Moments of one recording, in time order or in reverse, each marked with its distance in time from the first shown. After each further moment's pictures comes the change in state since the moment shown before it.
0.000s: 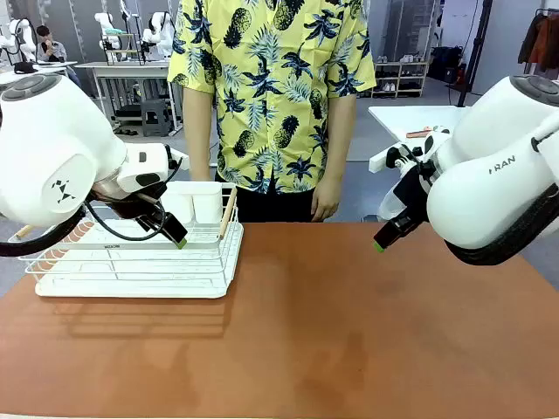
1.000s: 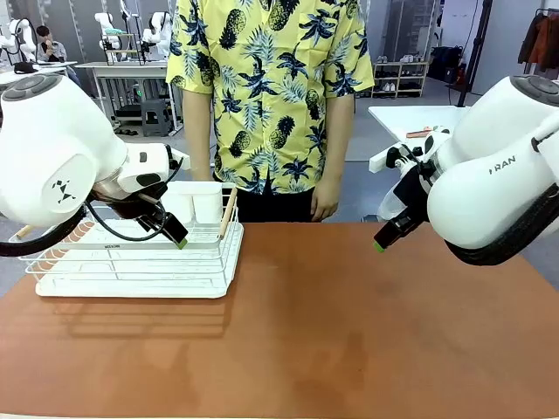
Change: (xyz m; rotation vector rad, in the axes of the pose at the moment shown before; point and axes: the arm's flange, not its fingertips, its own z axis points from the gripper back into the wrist) left arm 0.000 -0.001 0.000 -0.001 0.000 -0.003; right arm 0.000 0.000 0.000 -0.001 0.000 0.001
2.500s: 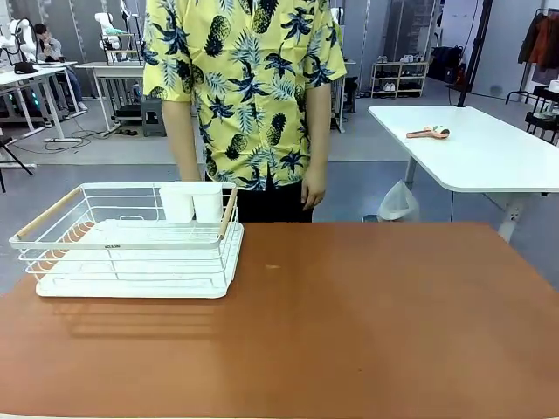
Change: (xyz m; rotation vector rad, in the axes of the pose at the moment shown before) left arm -0.261 0.238 0.164 -0.954 -0.431 1.254; right arm -0.266 -0.232 0.123 1.048 -0.408 -1.082
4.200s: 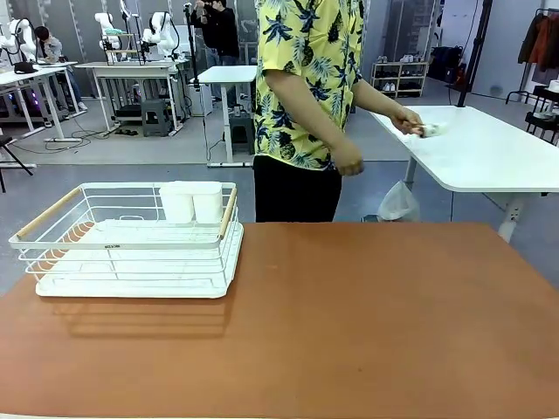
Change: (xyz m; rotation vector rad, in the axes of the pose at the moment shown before) left arm 0.001 -0.001 0.001 0.007 -0.024 0.005; right arm -0.001 -0.002 -0.001 -0.012 0.006 -0.012
